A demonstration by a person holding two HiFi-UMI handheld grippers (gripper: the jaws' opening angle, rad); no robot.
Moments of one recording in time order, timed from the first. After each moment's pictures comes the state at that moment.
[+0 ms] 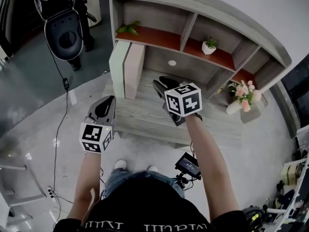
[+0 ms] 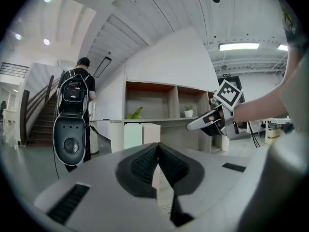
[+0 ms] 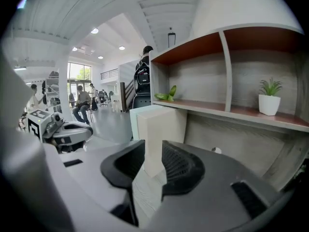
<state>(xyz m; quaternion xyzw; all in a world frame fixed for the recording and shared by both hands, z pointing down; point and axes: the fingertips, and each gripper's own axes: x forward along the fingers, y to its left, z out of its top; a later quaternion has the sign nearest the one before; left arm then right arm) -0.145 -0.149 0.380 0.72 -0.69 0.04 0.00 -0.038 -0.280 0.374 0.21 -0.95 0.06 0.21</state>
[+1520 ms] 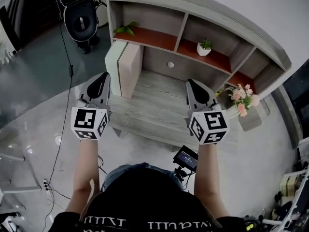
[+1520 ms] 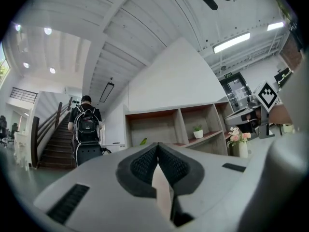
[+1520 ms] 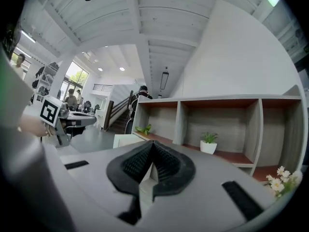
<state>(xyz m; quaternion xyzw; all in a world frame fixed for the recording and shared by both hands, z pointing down) -0.118 -0.164 0.273 0.67 -0.73 0.02 -0.12 0.109 -0.271 0.272 0.32 -0.94 -0.07 0.05</state>
